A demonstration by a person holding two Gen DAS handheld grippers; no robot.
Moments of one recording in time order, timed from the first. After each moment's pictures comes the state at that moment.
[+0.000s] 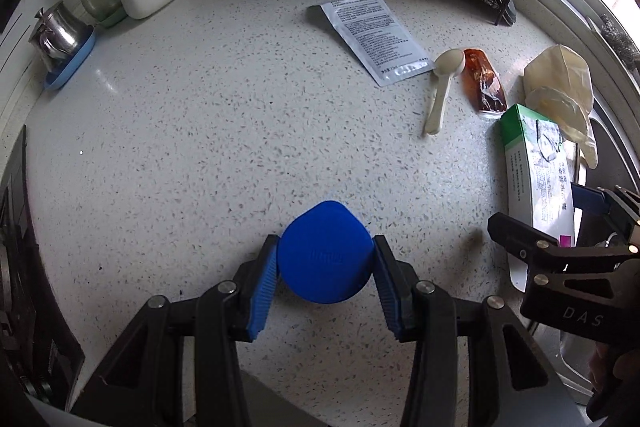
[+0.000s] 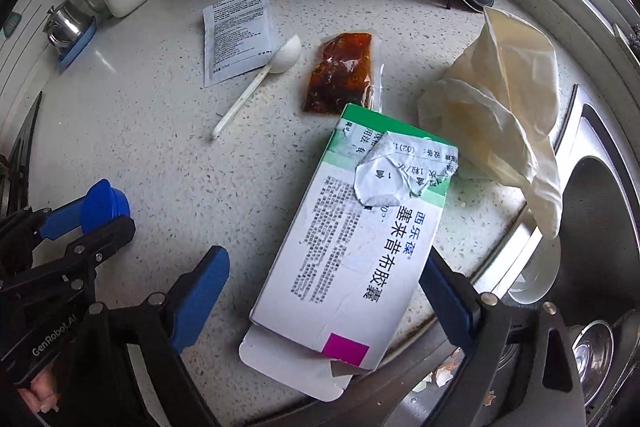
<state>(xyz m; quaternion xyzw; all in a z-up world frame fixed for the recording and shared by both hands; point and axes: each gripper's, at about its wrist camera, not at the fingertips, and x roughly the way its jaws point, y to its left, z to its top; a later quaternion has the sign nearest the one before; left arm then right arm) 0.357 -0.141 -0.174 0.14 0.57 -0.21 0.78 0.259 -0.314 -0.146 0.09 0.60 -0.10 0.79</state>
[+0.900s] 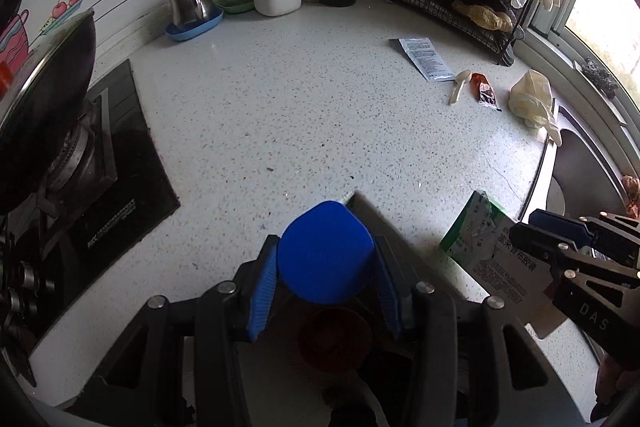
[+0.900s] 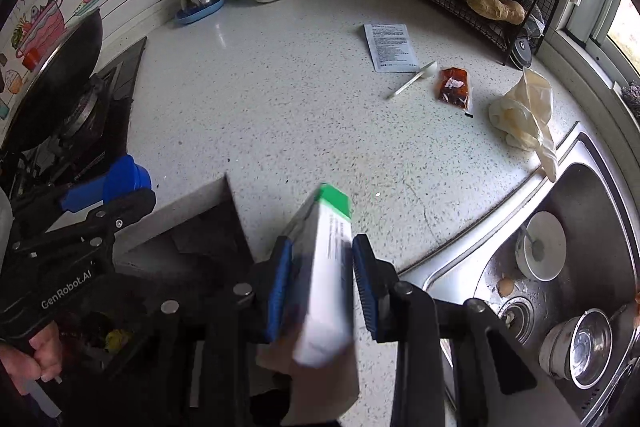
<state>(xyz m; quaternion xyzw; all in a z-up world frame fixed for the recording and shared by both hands) 0.221 0.005 -0.098 0.08 0.51 -0.15 0.84 0.141 -0.189 -0.078 0.04 0.55 -0.01 0.83</state>
